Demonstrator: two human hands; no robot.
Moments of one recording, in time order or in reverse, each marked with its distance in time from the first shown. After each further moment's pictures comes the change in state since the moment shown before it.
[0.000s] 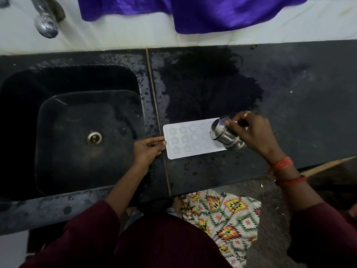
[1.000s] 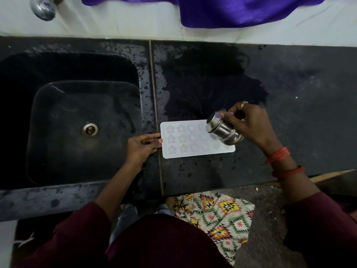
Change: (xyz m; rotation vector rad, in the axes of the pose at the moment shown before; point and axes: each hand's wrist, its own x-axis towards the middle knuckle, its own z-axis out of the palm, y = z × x) left_hand 0.003 -0.005 0.000 -0.045 0.003 0.016; right_hand 0.041 -0.002 0.000 -0.063 -0.044 -0.045
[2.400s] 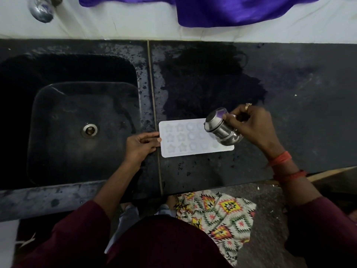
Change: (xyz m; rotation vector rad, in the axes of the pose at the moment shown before) left_hand -0.002 0.006 0.001 0.036 -0.003 0.000; right_hand -0.017 0.005 -0.004 0.133 0.025 0.084
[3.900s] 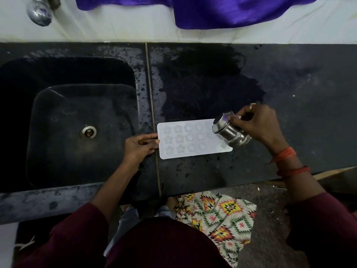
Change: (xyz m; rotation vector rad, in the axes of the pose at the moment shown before) left_hand 0.003 -0.002 0.000 0.014 -0.003 -0.004; right_hand 0.009 0.000 -0.018 -0.186 -0.014 0.100
